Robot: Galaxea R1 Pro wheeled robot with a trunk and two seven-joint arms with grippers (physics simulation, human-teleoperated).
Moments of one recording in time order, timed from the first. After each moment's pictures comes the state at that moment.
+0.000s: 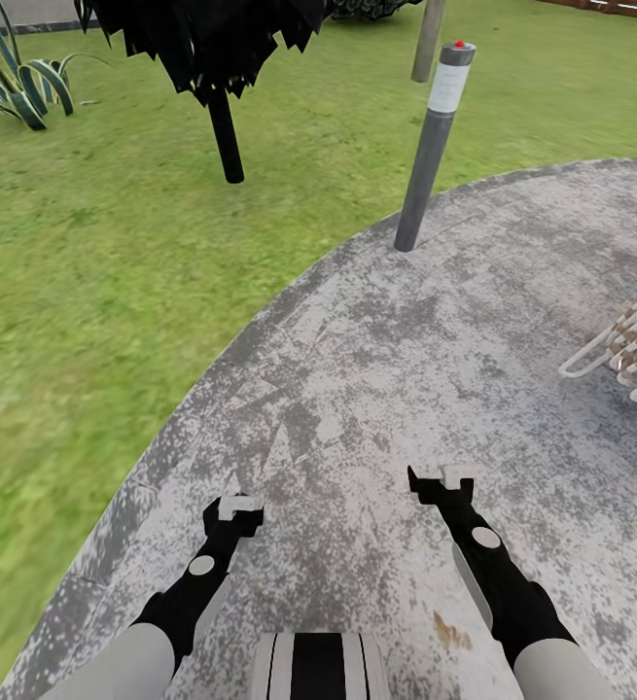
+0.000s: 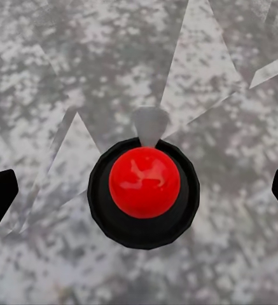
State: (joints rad) left arm -0.64 -0.09 -0.07 -0.42 -0.04 -0.27 0.11; right arm -0.53 -0.03 0.00 -0.88 0.01 -0.05 0.00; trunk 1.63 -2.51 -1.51
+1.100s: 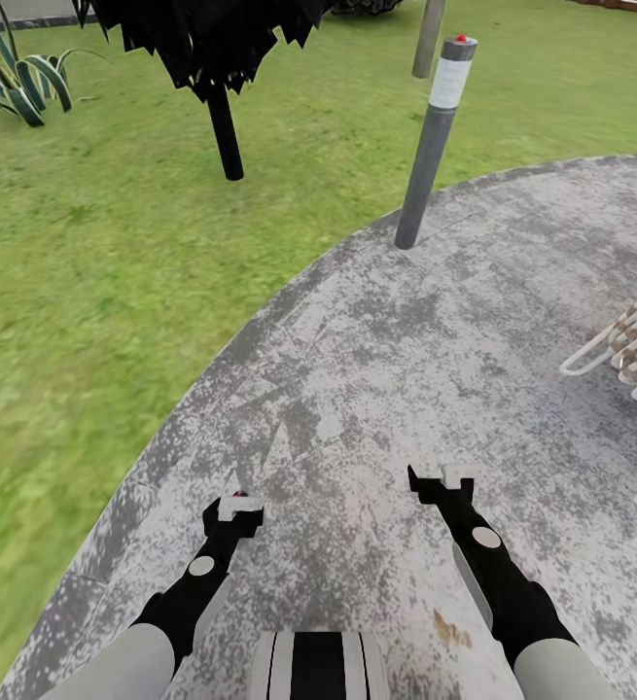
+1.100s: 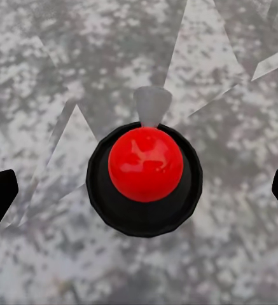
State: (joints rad) left arm -0.64 -0.09 -0.07 -0.42 -0.04 -0.27 0.11; right arm -0.53 -0.03 0.00 -0.88 0.01 -0.05 0.00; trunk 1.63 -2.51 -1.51
